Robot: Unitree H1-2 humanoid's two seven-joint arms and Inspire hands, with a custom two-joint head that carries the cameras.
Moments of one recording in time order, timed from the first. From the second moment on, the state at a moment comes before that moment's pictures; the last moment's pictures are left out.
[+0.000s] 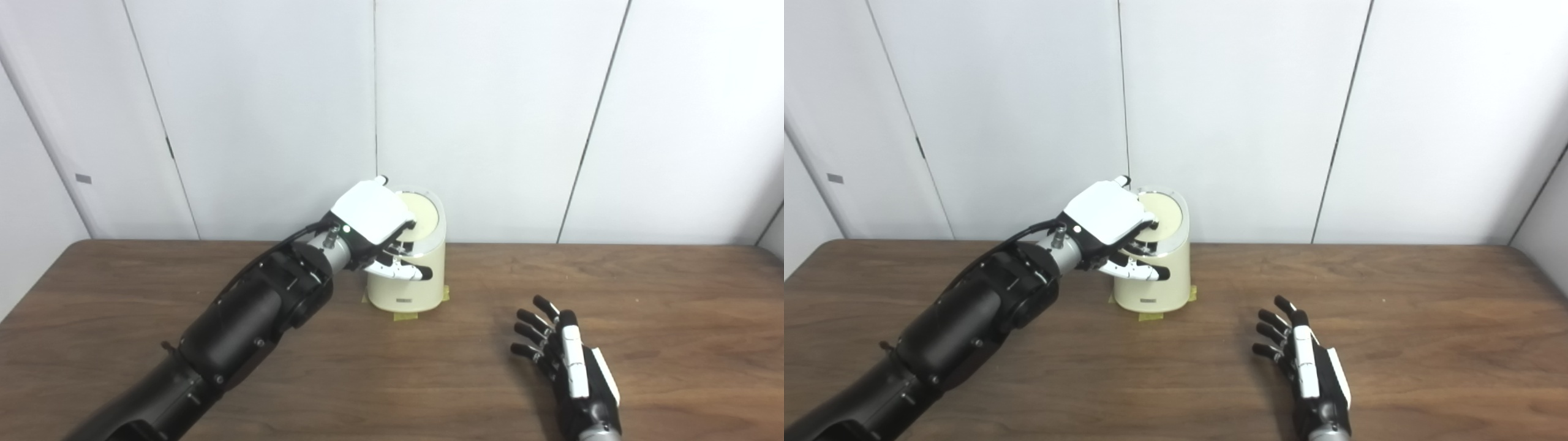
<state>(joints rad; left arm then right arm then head) -0.81 0.37 -0.61 0.07 1.19 0.01 -0.49 -0.03 0.01 -0.05 -0.14 0.07 0.19 -0.03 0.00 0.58</state>
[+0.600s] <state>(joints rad) -0.67 0.30 -0.29 -0.16 0.96 0.14 -0.52 -0.03 0.01 -0.05 -0.14 0.08 0.19 -0.03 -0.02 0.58</state>
